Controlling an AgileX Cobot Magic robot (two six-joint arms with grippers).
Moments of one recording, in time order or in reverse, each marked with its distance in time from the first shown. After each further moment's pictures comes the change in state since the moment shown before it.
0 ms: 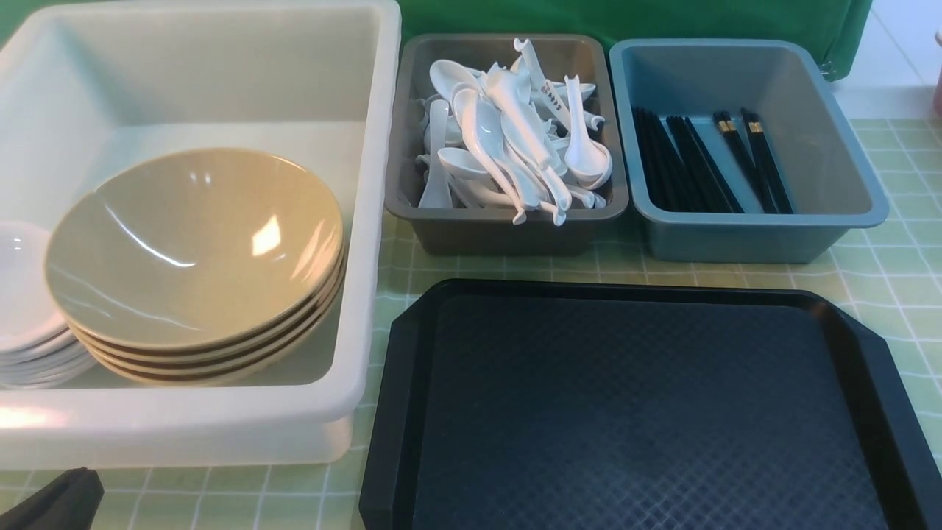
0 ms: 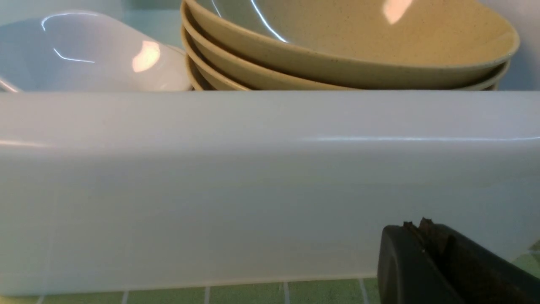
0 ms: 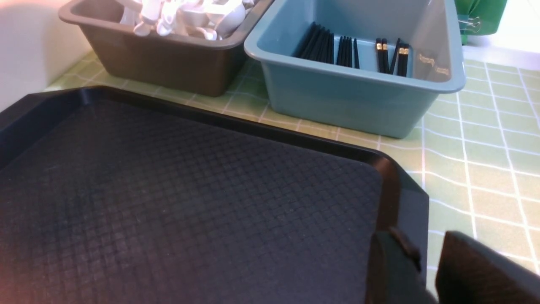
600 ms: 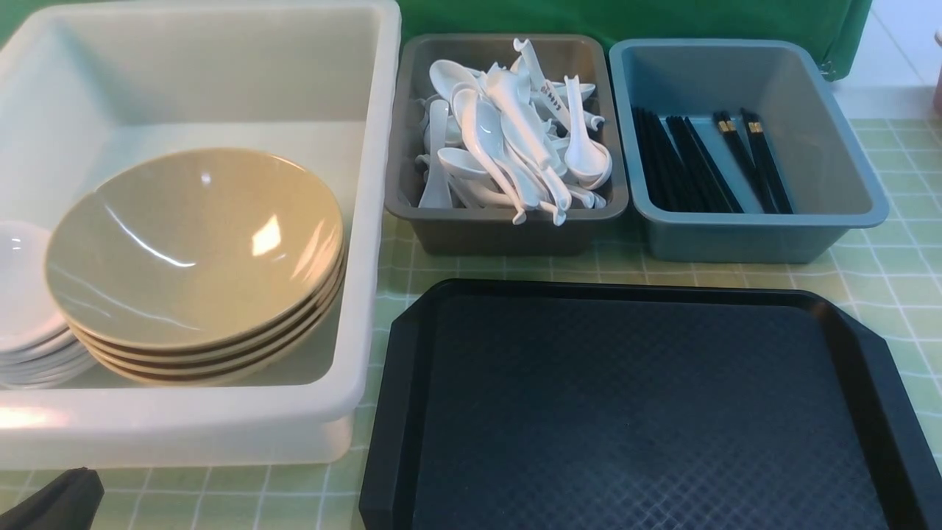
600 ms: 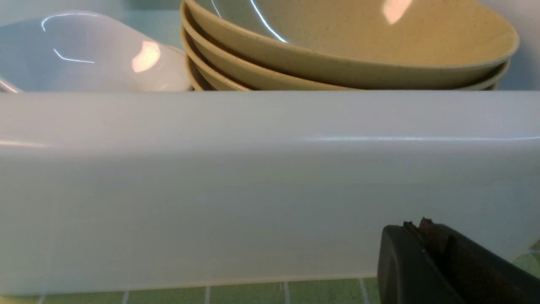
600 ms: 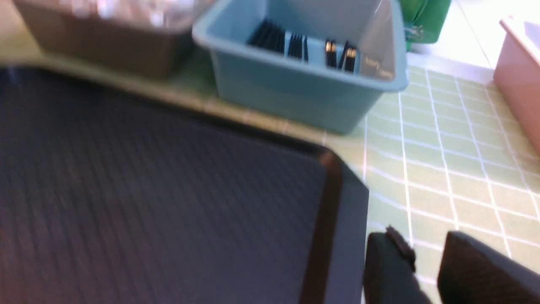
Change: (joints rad) right arm -0.099 -0.028 0.066 -0.027 -0.022 -0.143; left arm -0.001 0.000 0.000 0.000 -0.001 0.001
